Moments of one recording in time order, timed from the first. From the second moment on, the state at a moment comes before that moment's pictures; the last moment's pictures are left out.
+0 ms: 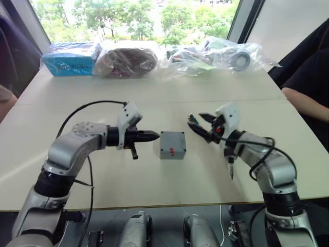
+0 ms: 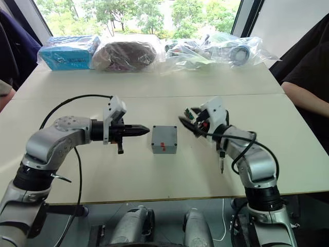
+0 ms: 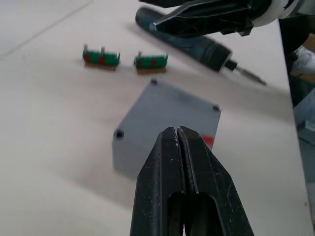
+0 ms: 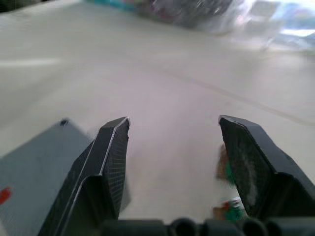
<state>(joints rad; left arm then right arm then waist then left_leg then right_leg) -0.61 0.62 -0.12 -0.24 -0.55 0.84 -0.94 -0.42 -0.46 -0.10 -0.33 0.43 0.75 0.51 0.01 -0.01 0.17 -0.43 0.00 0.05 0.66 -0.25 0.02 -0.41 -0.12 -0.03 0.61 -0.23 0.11</state>
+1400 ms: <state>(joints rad) -0.54 0.68 -0.23 -0.36 -0.43 0.71 -0.99 -1.02 -0.89 0.44 0.37 0.61 1.58 0.68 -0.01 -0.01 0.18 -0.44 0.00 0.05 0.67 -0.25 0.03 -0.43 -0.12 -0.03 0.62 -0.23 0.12</state>
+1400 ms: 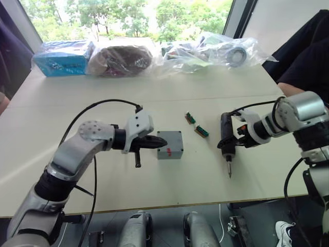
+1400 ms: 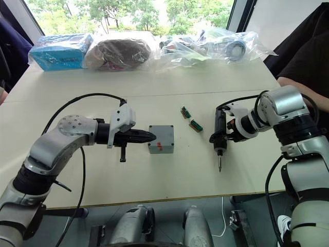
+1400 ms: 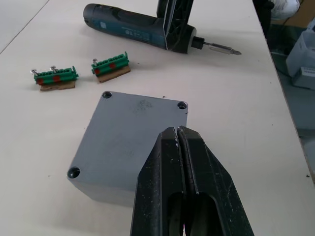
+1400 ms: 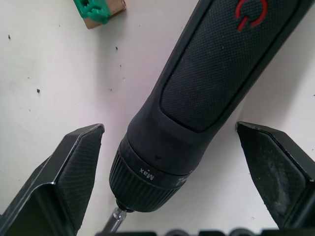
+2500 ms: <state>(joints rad) -0.66 0.62 -0.18 -0.13 -0.47 0.75 -1.02 -0.67 -0.25 -0.44 -0.38 0.71 0.91 0.31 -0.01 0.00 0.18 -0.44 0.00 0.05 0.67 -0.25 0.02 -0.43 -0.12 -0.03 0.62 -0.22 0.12</state>
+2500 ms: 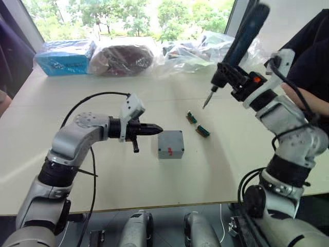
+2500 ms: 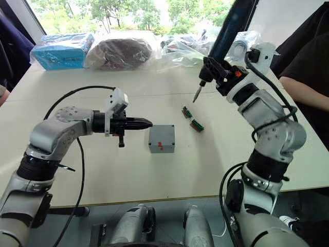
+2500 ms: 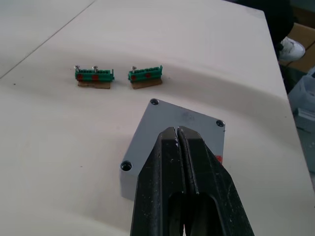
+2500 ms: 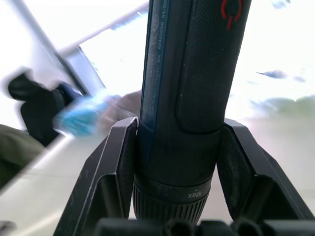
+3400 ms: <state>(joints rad) -0.68 0.58 -0.33 -0.05 -0.29 0.59 -1.08 -0.39 -0.18 -0.03 -0.32 0.43 0.45 0.37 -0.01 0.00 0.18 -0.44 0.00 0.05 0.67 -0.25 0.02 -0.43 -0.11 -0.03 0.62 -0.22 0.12</state>
